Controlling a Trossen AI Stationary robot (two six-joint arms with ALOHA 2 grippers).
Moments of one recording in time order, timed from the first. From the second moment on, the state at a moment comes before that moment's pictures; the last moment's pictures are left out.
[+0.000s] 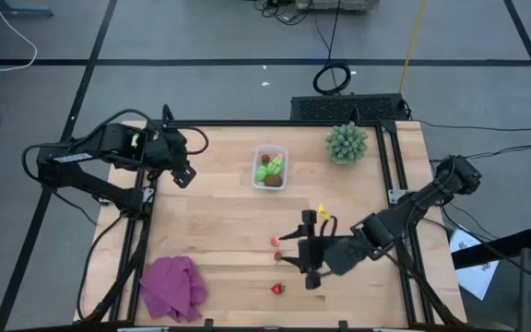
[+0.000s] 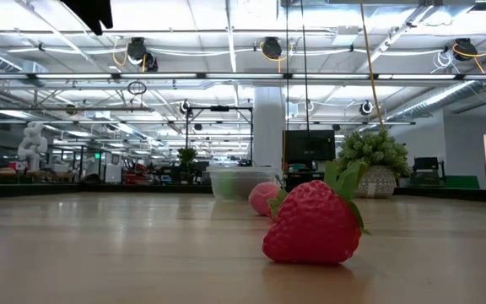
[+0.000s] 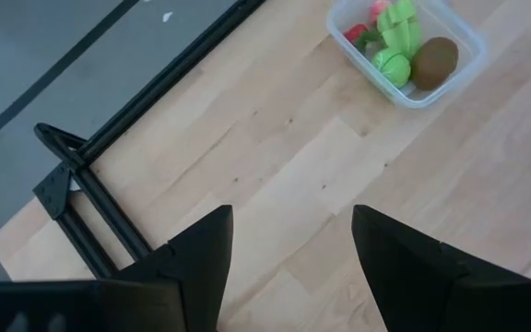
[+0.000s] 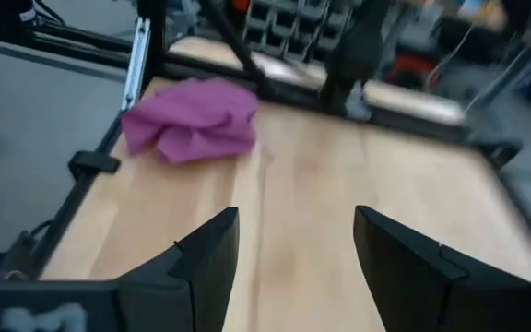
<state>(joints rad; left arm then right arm) 0.00 1.21 1.55 -1.57 -0.45 -0.71 0.58 1.54 1.32 -0.32 0.57 0.08</state>
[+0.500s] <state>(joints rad) 0.01 1.21 1.55 -1.57 -0.46 -0.71 0.37 1.54 1.32 -0.42 0.23 0.25</state>
